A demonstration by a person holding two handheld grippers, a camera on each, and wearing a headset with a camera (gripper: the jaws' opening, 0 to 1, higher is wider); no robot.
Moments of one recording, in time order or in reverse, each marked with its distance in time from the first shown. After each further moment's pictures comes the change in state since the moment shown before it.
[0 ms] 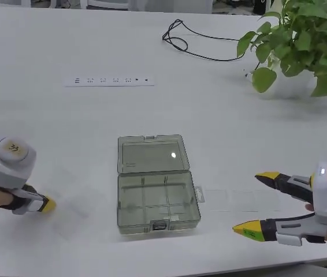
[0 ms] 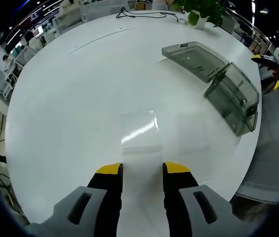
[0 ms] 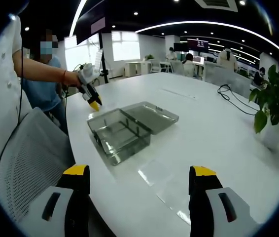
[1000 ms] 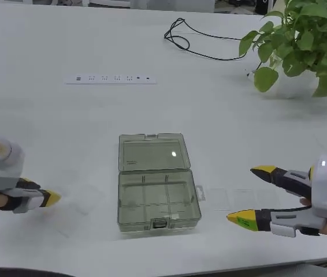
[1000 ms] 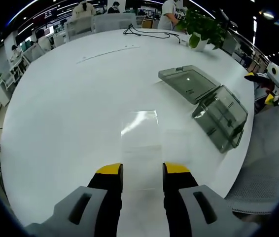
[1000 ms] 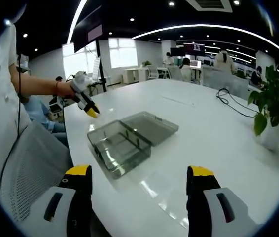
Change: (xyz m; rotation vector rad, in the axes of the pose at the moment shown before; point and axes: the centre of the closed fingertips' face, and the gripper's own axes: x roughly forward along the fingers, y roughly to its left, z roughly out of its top) left arm -0.024 -0.015 0.017 -0.102 -0.176 -0.041; right arm 0.004 0.000 0.025 0.041 -0.068 -0.011
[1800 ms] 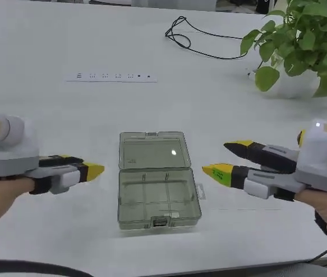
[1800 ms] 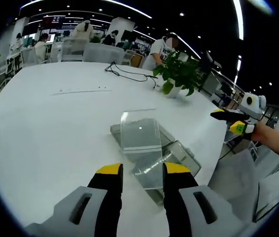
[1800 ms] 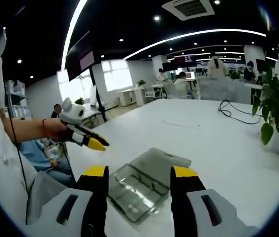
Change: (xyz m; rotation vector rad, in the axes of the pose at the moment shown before) left arm -0.031 -0.101 0.093 -0.139 -0.340 -0.251; right arm 0.024 0.033 0.102 0.137 -0.178 0.011
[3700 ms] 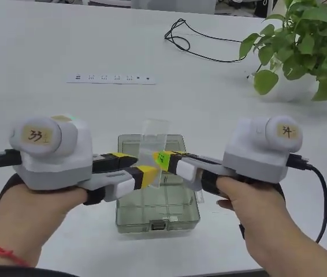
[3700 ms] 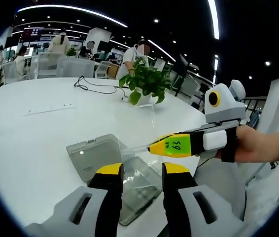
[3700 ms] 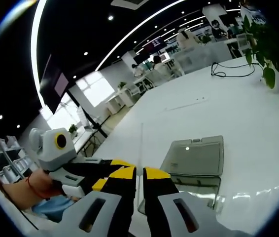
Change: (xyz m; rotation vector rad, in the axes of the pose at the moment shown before) left arm 0.021 -0.089 0.019 0.107 -0.071 -0.159; right arm 0.067 0.041 0.004 0.430 0.010 -0.050
